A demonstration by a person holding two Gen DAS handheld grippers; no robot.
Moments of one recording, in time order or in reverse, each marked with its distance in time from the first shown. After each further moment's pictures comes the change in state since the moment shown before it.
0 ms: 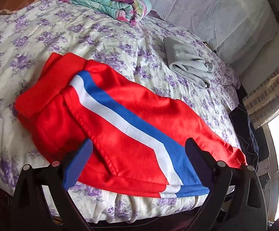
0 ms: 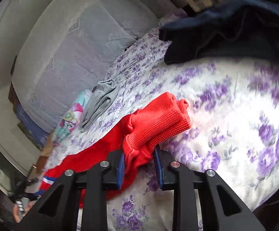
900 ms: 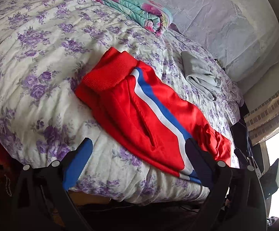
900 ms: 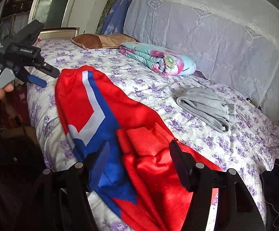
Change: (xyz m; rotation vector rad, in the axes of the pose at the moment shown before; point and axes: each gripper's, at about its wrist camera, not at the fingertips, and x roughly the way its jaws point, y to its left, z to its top) left arm -0.049 0.053 -0.029 -0.143 -0.052 0.019; right arm 0.057 0.282 -0.087 -1.133 0.197 0.206
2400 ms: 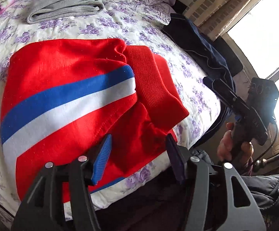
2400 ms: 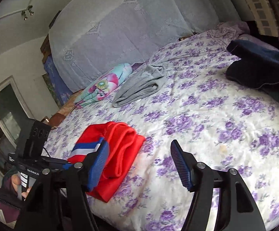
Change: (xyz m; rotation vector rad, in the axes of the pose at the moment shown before) left arm 0.132 -0.250 -0.092 0.620 0.476 -0.296; right arm -0.080 -0.173 -0.157 0.844 -0.170 0.114
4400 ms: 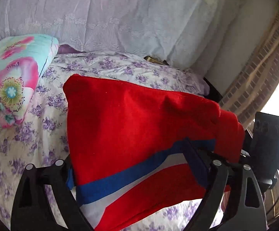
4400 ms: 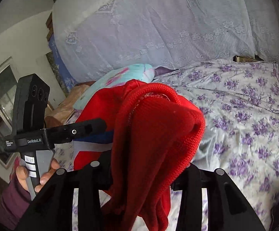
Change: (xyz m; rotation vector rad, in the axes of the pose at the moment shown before) left arm -0.094 0.124 0.336 -0.108 -0.387 0.169; right arm 0.273 0.064 0.300 -0.172 0.196 0.009
